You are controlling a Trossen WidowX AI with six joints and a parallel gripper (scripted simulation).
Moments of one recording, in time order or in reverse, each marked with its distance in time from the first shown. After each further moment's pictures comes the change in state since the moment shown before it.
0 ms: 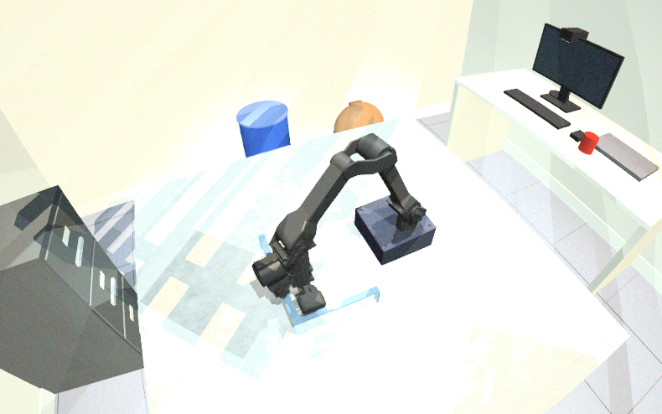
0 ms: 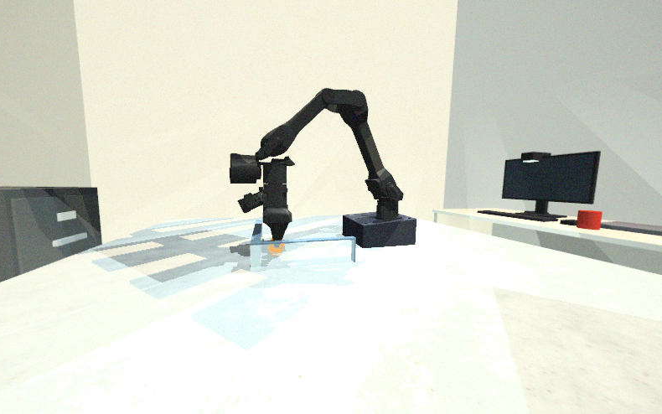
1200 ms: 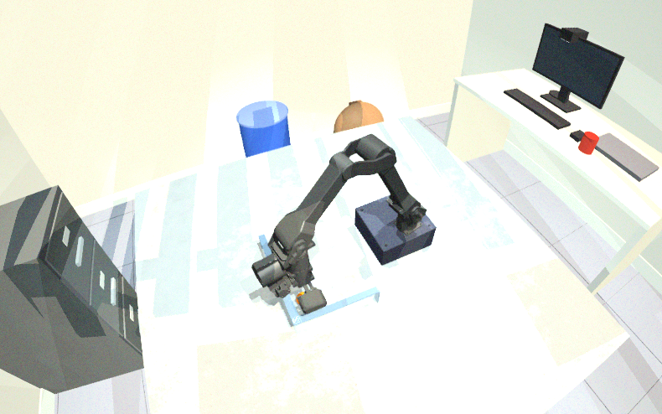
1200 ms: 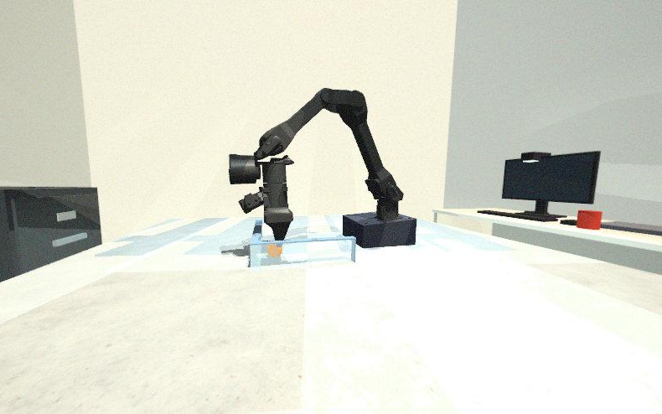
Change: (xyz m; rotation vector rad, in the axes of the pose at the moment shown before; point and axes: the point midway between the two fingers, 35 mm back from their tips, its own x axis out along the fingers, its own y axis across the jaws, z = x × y) arm -0.003 -0.001 -0.003 0.001 0.032 -0.006
